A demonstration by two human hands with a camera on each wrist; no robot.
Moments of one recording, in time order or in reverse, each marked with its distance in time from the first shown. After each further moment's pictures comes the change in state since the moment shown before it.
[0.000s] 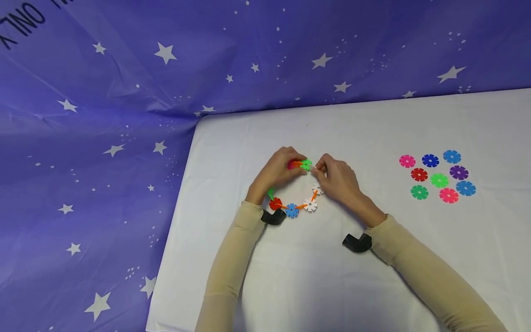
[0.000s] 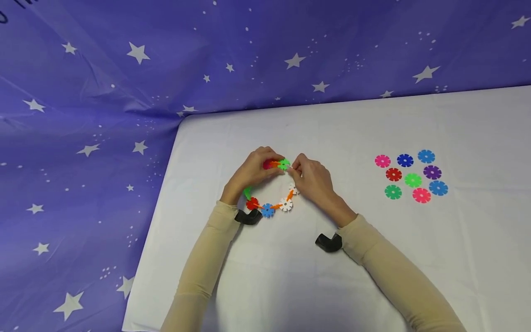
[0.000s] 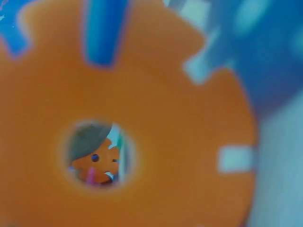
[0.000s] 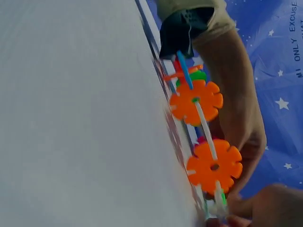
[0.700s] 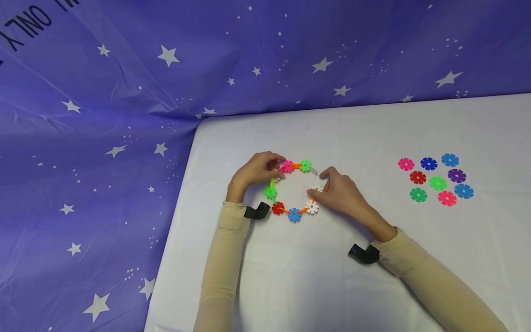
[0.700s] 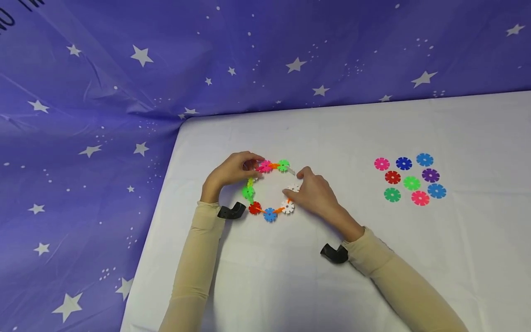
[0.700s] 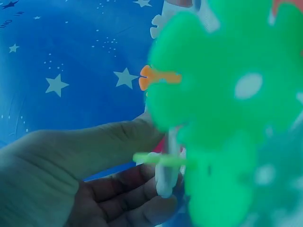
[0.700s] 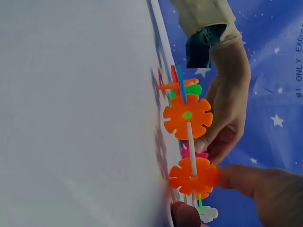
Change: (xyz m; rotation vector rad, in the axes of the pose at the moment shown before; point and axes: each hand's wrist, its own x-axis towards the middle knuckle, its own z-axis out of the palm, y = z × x) left_hand -0.023 -0.028 -0.041 -0.050 -0.126 -0.086; right_hand -0.024 -0.017 -0.019 0.070 -0.270 0.202
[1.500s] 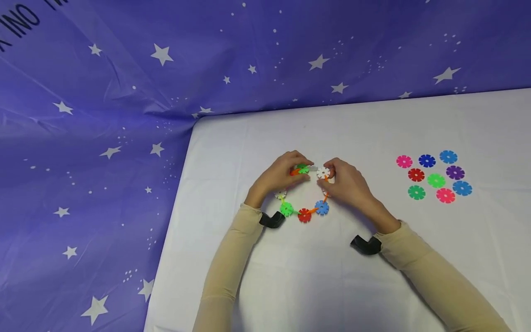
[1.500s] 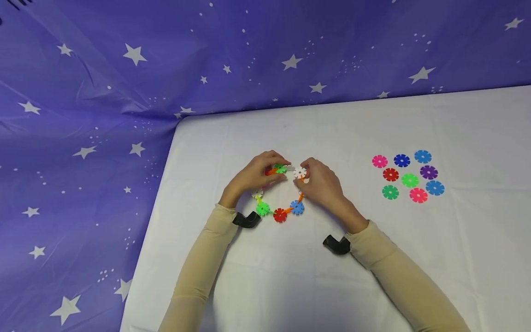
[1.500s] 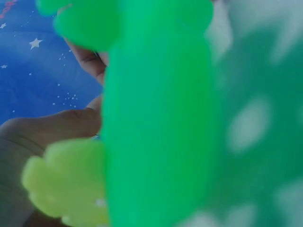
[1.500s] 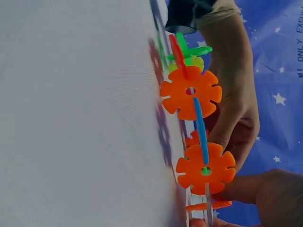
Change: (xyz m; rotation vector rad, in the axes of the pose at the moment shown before) left_hand 0.025 0.032 0.044 -0.002 0.051 0.225; right_hand 0.012 0.015 -0.014 -0.067 0.122 -0.102
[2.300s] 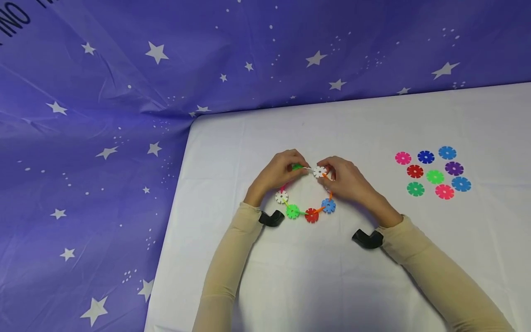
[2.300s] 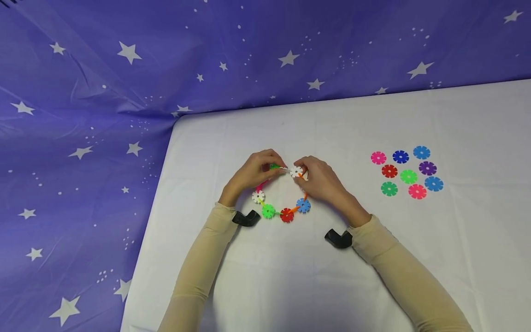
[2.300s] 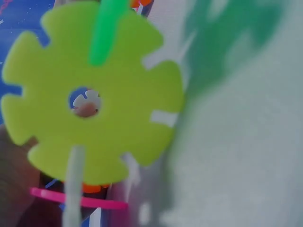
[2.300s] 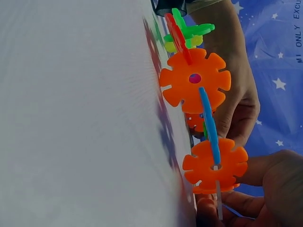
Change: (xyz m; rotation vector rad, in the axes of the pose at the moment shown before) left_hand 0.002 -0.004 0.007 -0.064 0.085 0.056; right_hand 0.006 0.010 -0.002 0.052 -0.066 -0.119
